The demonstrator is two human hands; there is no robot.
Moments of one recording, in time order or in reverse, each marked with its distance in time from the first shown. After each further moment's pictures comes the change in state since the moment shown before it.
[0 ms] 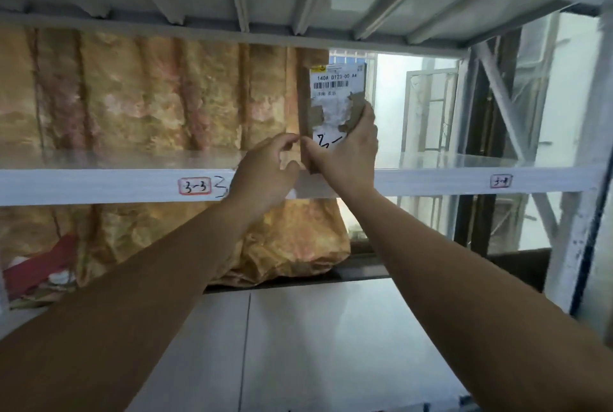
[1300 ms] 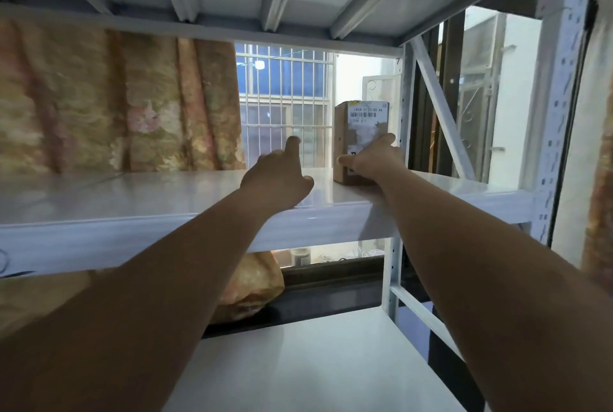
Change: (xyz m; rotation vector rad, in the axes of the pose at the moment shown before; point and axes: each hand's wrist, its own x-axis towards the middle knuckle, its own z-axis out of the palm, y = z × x) left_hand 0.142 0.074 0.232 0.336 -0.223 0.040; right_hand 0.213 0.228 -0.111 -0.452 -0.233 0.455
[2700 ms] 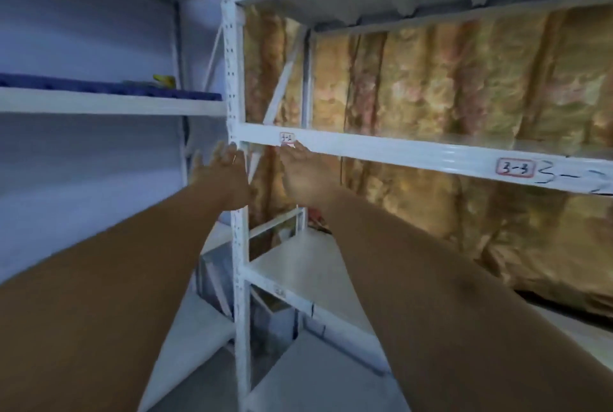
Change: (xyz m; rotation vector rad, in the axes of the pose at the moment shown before) left_hand -0.481 -0.369 -0.422 0.885 -0.276 -0.982; right_hand -0.598 -0.396 0.266 0.004 -0.527 -1.437
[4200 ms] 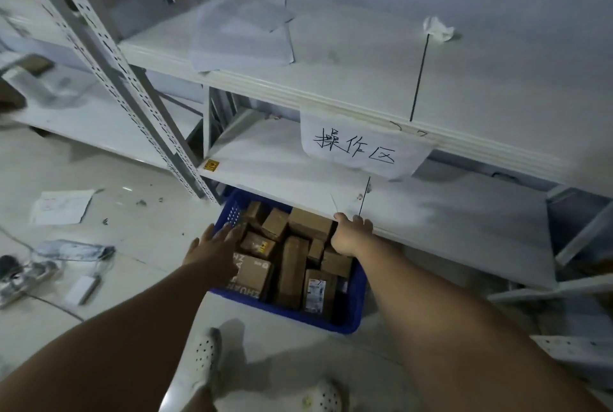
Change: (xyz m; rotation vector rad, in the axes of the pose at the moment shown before) left_hand -0.390 -0.375 0.422 -0.322 -0.803 -1.231; right_hand -0.017 -0.543 0.465 0.269 -1.323 -0.583
